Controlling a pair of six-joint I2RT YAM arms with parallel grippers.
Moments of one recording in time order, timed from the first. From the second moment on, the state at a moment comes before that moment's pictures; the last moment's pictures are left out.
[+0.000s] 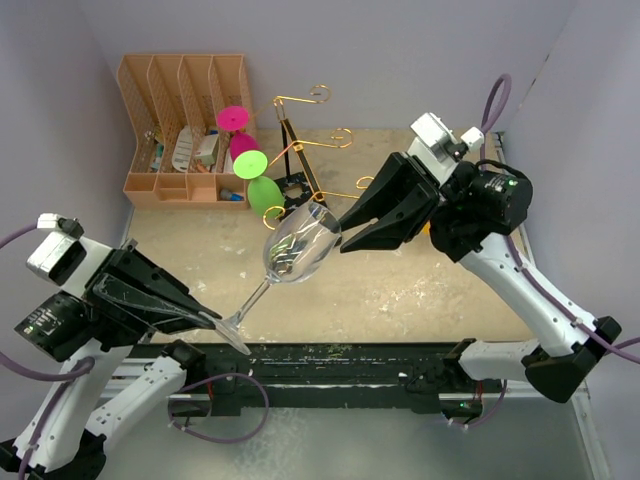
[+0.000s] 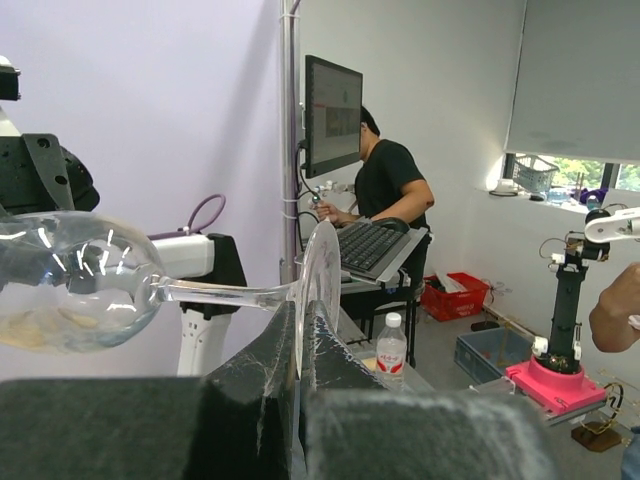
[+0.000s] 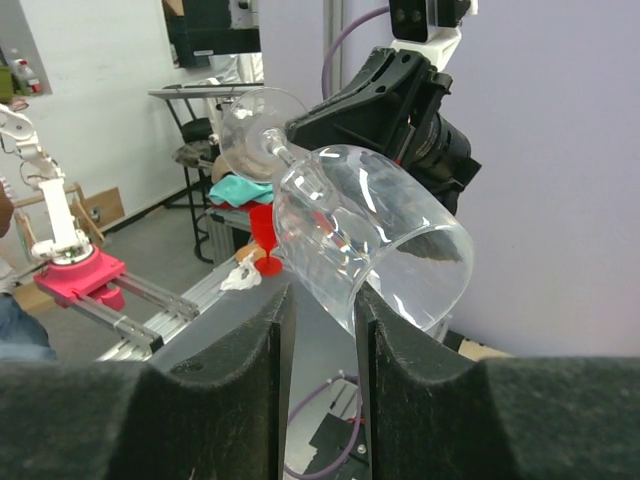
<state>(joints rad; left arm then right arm) -0.49 0.66 1.03 1.01 0.99 -1.37 0.71 1.24 1.43 0.86 -1.20 1.00</state>
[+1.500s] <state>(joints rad) -0.49 0.42 1.21 -0.23 0.50 -0.63 0.71 1.16 1.69 0.04 -1.00 0.43</state>
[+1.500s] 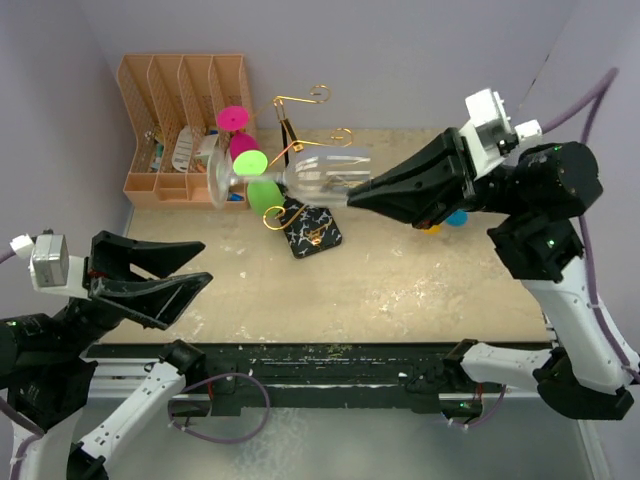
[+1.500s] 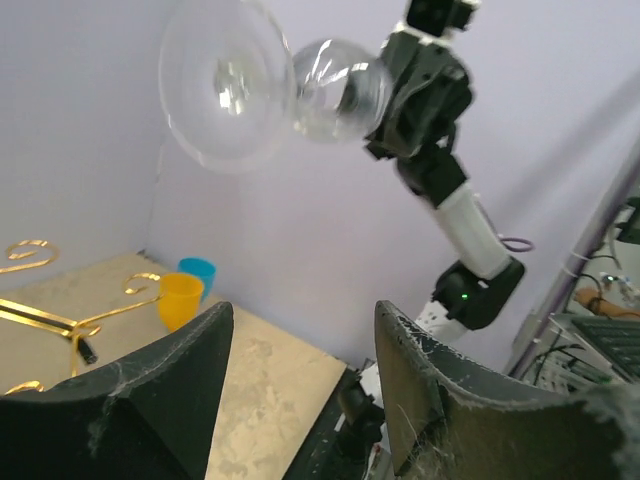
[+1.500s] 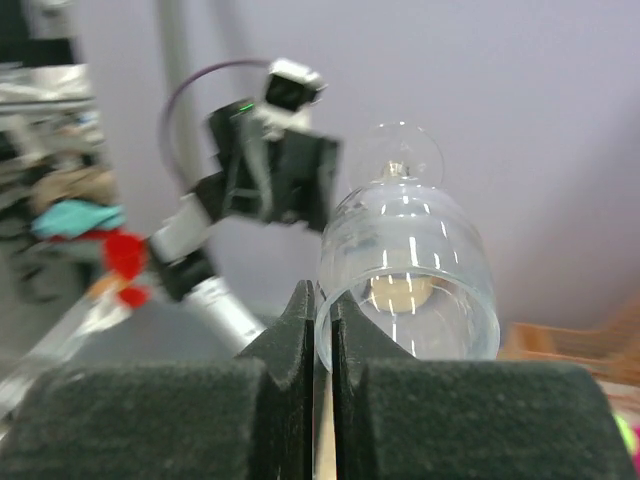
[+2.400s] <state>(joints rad) -0.49 0.57 1.26 -0.78 0.04 -0.34 0.07 1.82 2.33 -0.88 0.08 0.18</state>
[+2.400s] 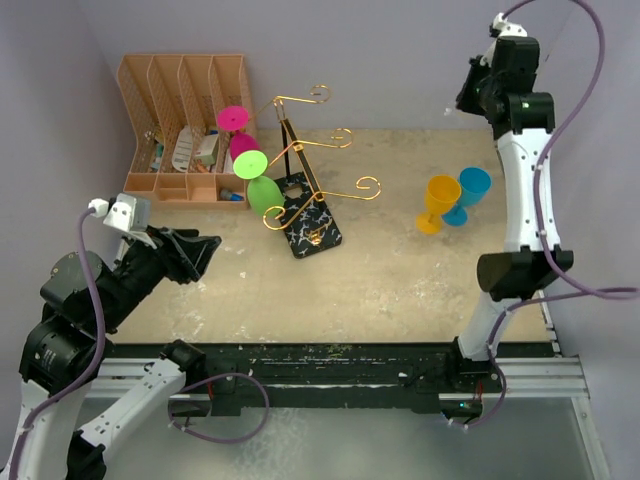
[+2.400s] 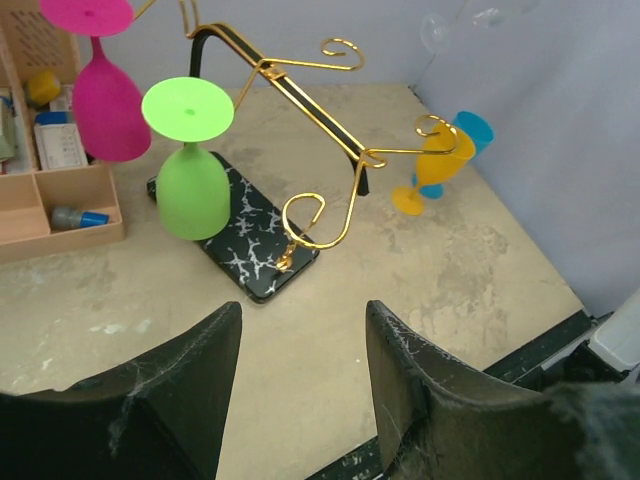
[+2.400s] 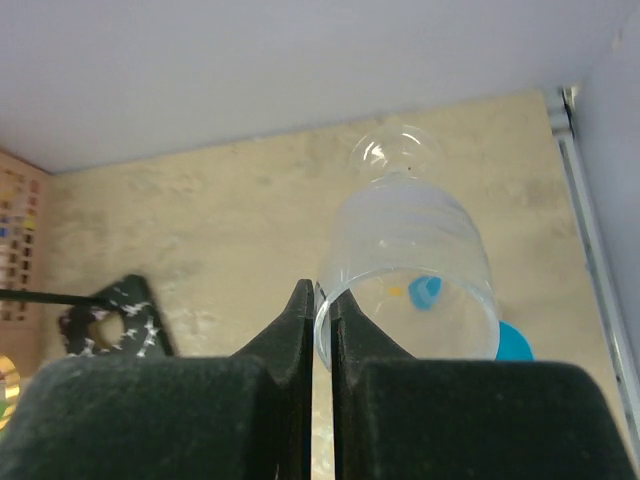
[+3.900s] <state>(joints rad) -0.49 0.38 1.06 -0.84 -0.24 -0.25 0.10 2.23 2.34 -1.08 -0.02 0.15</state>
